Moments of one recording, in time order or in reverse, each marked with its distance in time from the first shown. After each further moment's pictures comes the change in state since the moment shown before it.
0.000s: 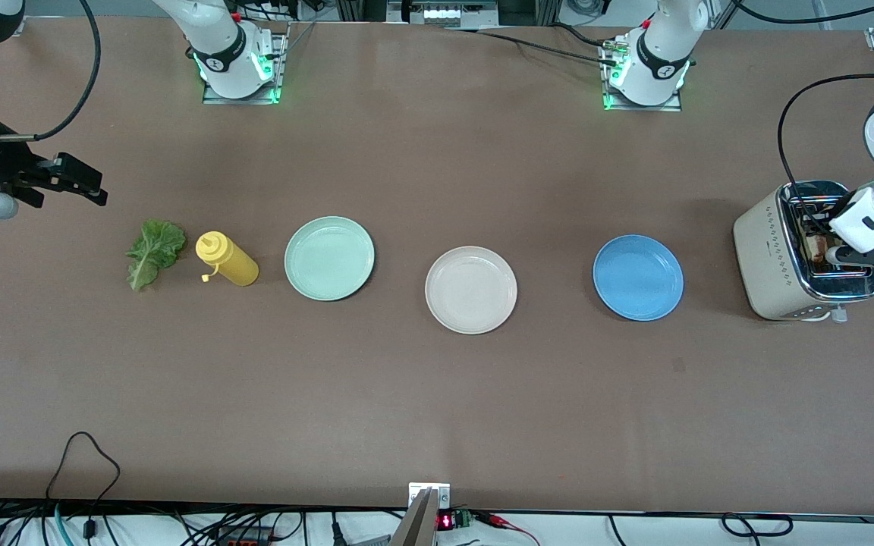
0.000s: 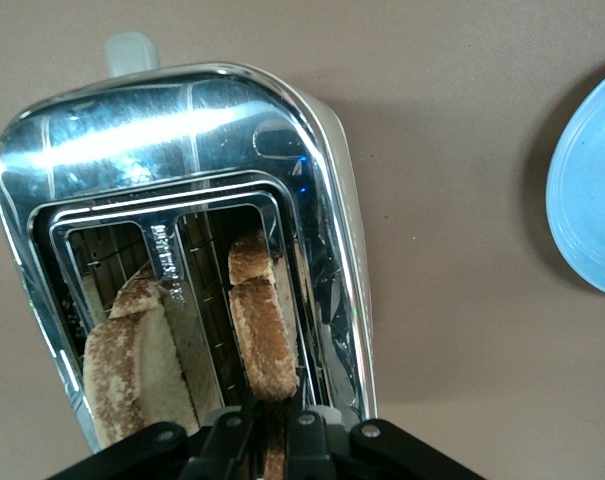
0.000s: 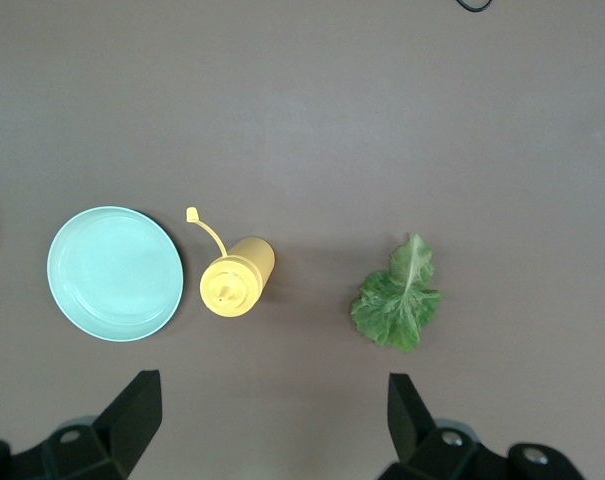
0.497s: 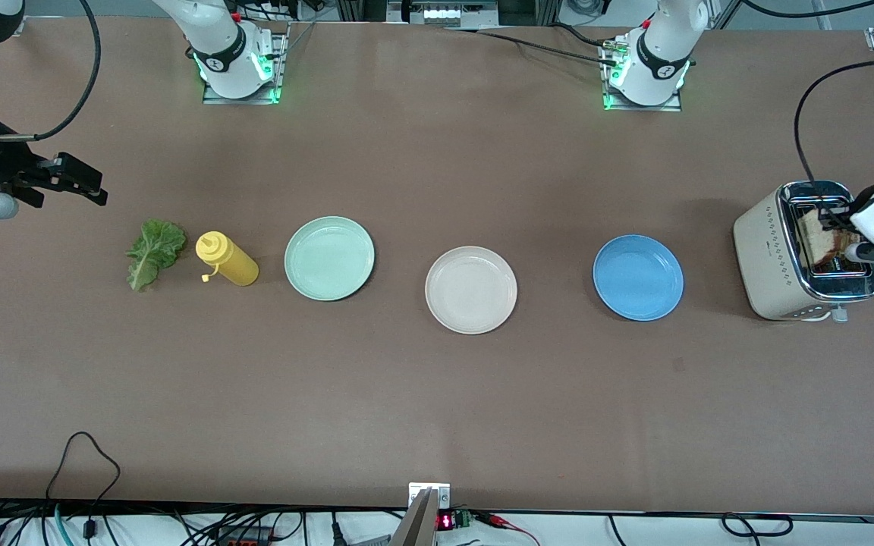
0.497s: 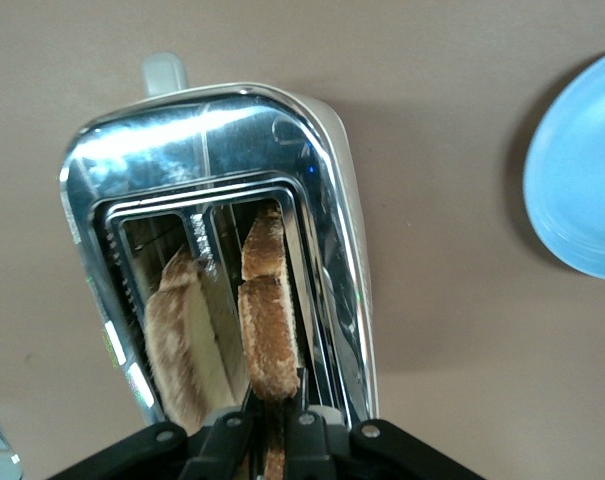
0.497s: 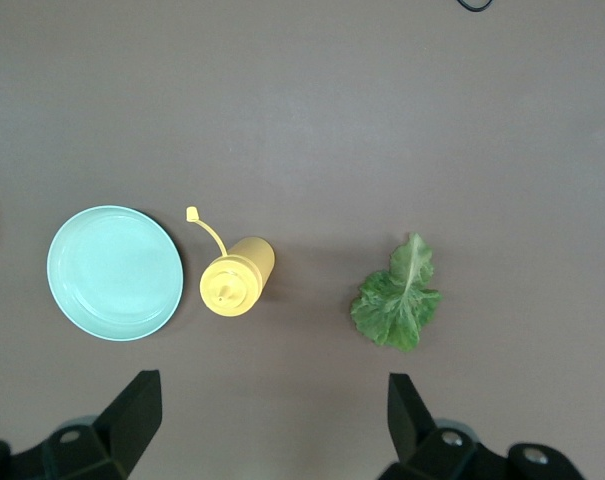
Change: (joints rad) left arm -0.001 -0.011 -0.028 0.157 0.000 -0.215 0.022; right arm 0.000 0.000 0.000 0.000 0.000 -0.001 -0.002
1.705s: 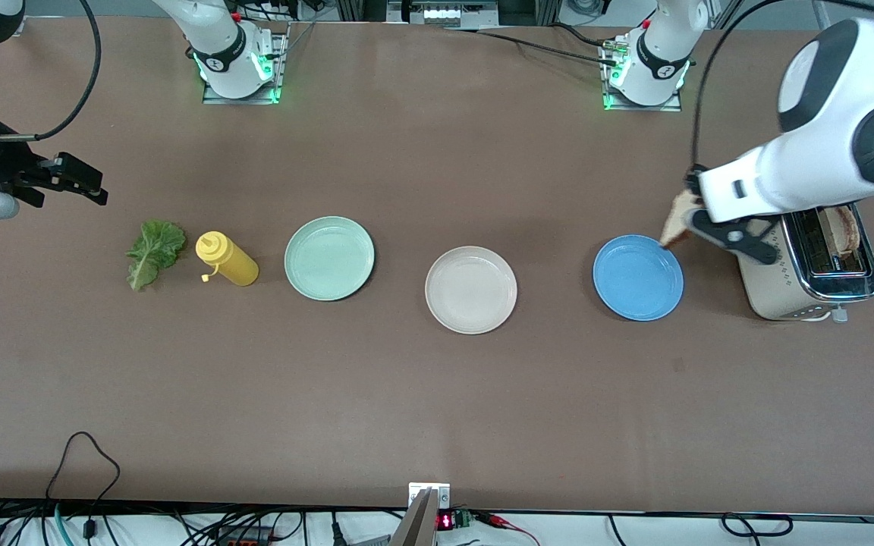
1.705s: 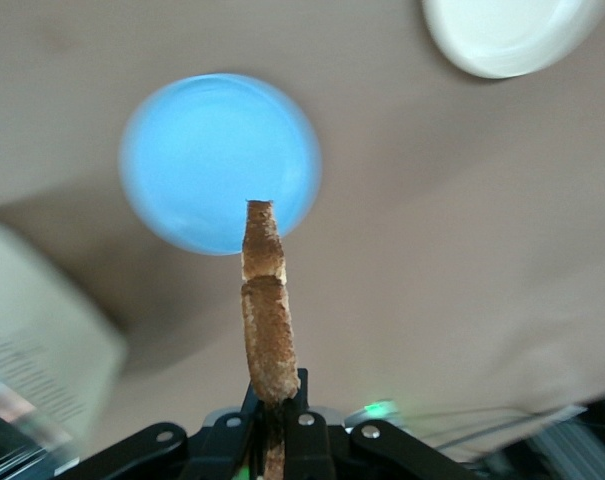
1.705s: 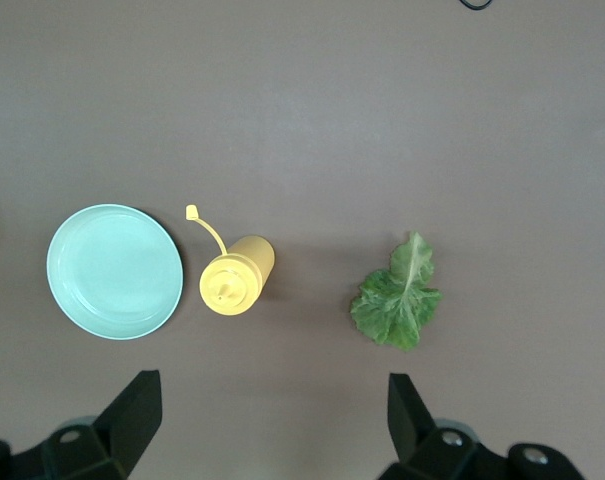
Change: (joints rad) left arm -0.029 0.113 -0.465 0.302 -0.249 -0.390 -0.047; right arm 0.000 0.000 0.000 -0.001 0.000 -0.002 -0.001
